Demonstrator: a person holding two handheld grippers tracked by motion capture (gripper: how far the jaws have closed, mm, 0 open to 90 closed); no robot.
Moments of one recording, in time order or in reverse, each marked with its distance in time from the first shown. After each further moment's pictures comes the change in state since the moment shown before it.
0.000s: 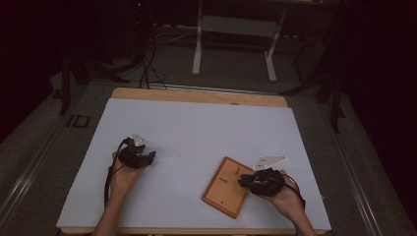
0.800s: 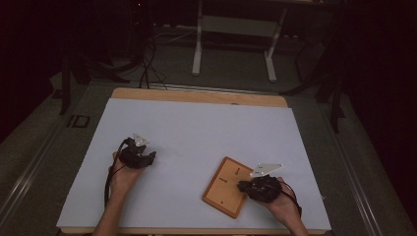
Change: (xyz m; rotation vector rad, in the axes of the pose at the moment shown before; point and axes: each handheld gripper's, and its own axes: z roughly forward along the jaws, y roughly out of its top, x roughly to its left) left arm -0.001 0.000 0.001 0.007 0.005 0.007; right arm 0.007 -0.019 0.015 0.007 -0.030 0.022
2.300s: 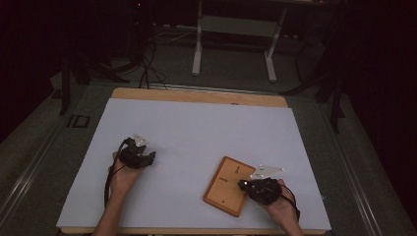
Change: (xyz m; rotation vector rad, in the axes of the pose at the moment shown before) left arm 0.000 0.000 0.000 0.003 0.007 0.005; right arm 0.006 -0.003 -0.001 -0.046 -0.084 -0.005
